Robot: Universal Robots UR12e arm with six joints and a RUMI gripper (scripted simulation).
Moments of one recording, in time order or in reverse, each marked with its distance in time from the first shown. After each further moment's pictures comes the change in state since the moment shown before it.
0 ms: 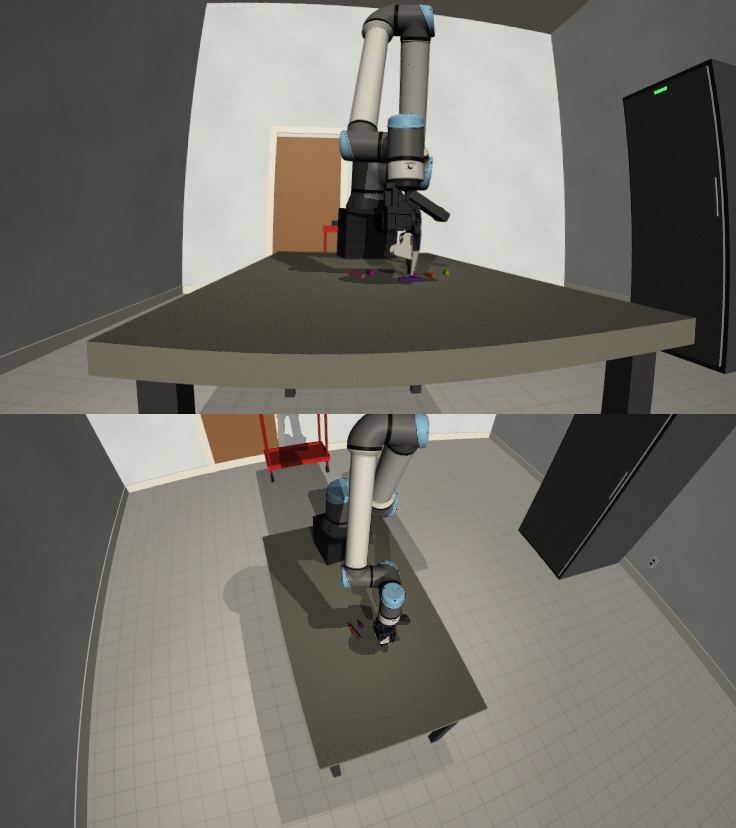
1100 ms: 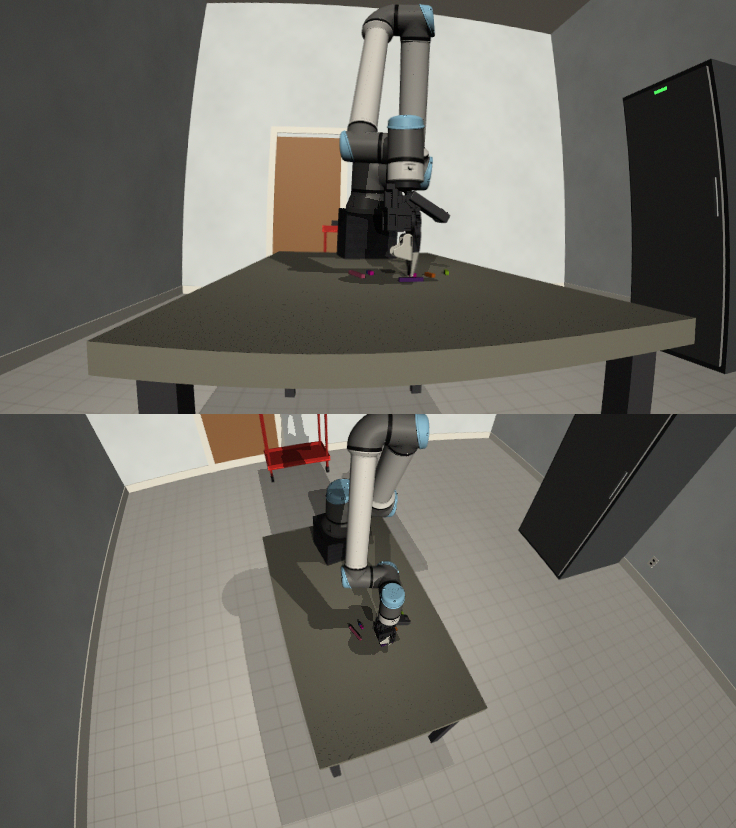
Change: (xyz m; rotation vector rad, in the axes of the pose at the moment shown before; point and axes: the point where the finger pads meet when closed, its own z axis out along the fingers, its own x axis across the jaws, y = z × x) arm 0.000 0.000 0.003 0.000 0.000 0.000
